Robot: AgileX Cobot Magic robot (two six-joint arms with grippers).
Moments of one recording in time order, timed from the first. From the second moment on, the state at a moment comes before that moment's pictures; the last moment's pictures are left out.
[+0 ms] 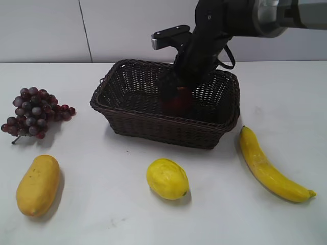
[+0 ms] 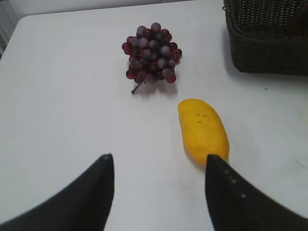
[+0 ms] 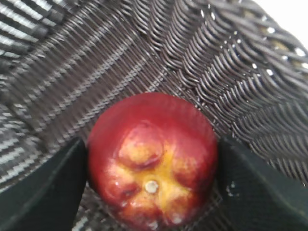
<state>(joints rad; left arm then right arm) -0.05 0.00 -0.48 -0.18 1.09 0.17 0.52 2.22 -1.71 0.07 0.71 -0.12</state>
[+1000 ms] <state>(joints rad) -0.05 0.00 -0.48 -0.18 1.09 0.17 0.38 1.80 -1.87 -0.09 1.15 0.00</state>
